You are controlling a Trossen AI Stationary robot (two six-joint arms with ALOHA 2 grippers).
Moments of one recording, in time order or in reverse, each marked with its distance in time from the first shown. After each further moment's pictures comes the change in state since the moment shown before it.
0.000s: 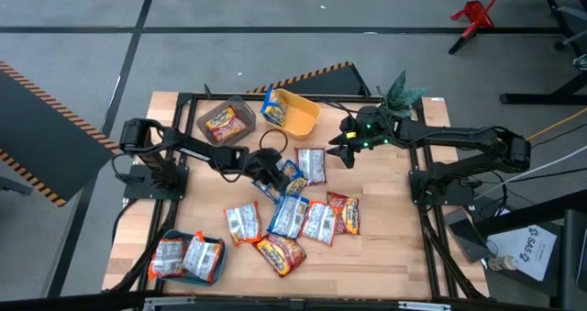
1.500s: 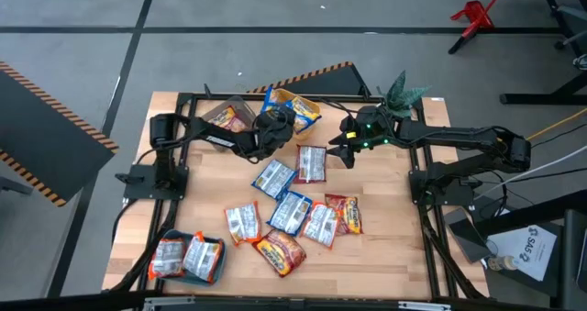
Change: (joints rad) left arm 0.174 0.241 0.240 0.302 -0.873 -0.838; right arm 0.000 -0.001 0.000 -0.001 -0.002 -0.007
